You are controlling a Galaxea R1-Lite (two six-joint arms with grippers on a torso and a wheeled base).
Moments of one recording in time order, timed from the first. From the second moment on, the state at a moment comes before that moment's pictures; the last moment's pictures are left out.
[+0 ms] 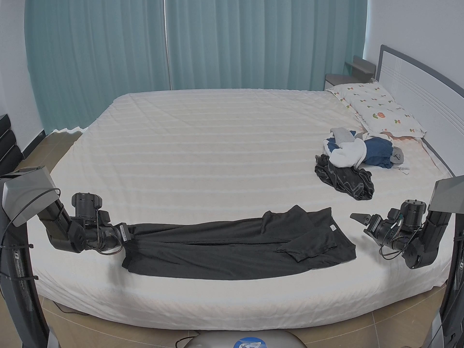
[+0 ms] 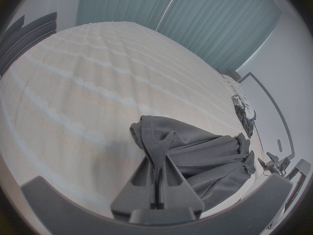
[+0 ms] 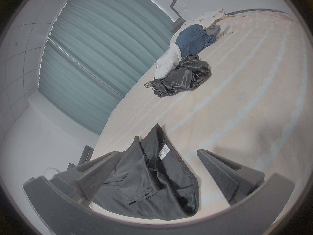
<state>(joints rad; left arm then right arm) 0.08 2.30 -0.86 -0.65 -0.31 -0.33 -0.13 2.36 -0.58 -1.35 0.43 0.64</state>
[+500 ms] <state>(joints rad) 0.03 2.27 -0.88 -0.64 -0.27 -0.46 -0.13 2.36 -0.58 -1.35 0.43 0.64</state>
